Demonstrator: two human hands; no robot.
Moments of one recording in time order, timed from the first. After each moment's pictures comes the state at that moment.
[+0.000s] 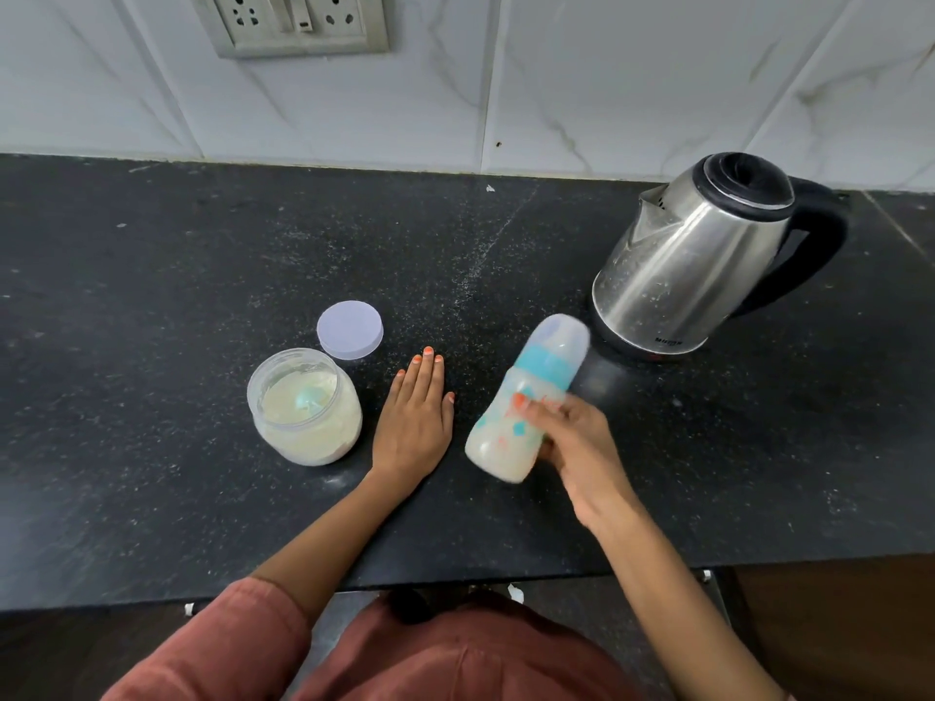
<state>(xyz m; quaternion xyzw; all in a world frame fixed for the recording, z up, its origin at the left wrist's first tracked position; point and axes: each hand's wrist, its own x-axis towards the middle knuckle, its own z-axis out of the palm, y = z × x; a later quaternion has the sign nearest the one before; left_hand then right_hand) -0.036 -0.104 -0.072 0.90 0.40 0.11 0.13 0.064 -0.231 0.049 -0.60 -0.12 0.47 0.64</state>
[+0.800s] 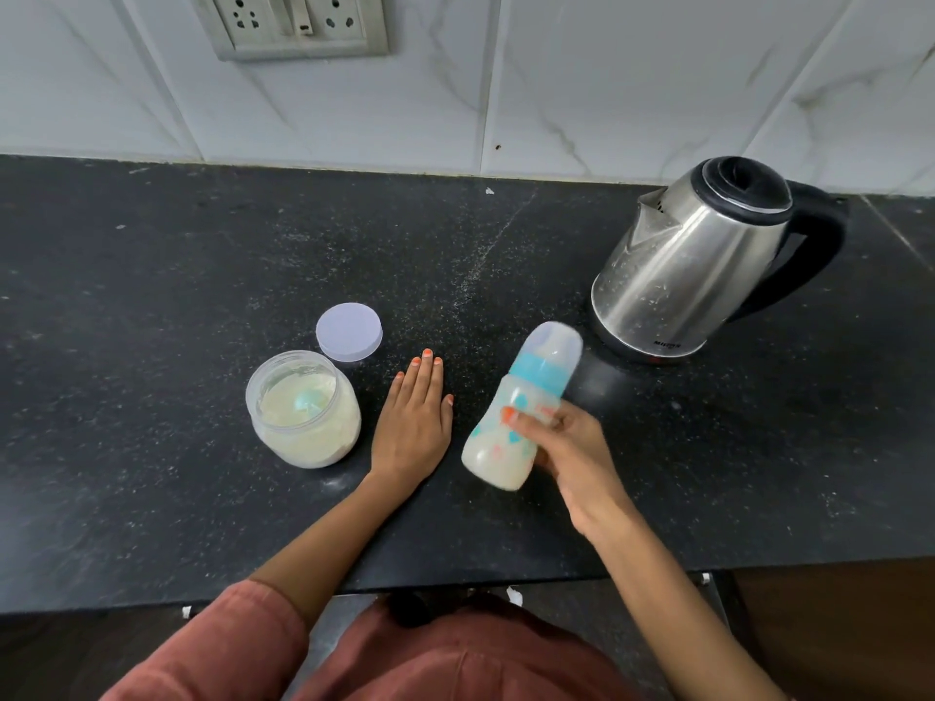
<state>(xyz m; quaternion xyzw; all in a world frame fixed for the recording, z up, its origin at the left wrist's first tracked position) -0.036 -0.104 -0.073 0.90 0.40 0.10 0.13 0.062 -0.232 0.048 -0.61 -0.13 0.47 0.62</state>
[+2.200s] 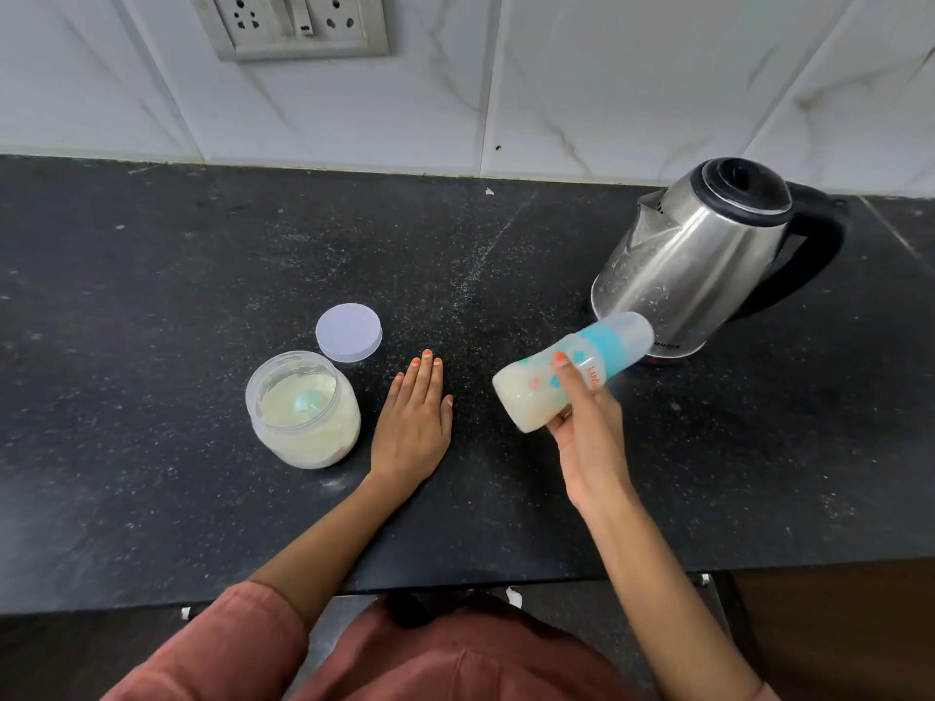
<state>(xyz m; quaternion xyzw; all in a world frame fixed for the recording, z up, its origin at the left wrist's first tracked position) -0.036 -0.105 -0.073 0.90 0.40 0.11 0.13 0.072 -0.219 0.053 -0.54 -0.03 0.40 0.74</state>
